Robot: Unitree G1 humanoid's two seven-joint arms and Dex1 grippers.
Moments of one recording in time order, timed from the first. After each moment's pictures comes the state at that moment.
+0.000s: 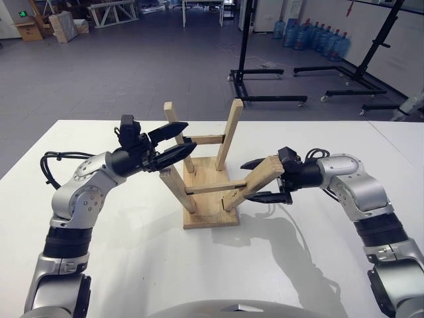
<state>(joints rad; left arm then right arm) -0.36 0.52 0.04 -0.14 -0.88 0.44 -0.97 -0.40 -0.67 0.12 0.03 0.45 0.29 1.33</state>
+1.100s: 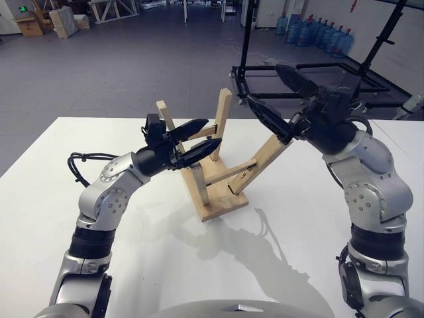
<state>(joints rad) -0.38 0.37 -0.04 -0.26 -0.80 0.45 -0.79 -0.44 -0.44 -0.12 -0.52 0.58 0.41 0.50</state>
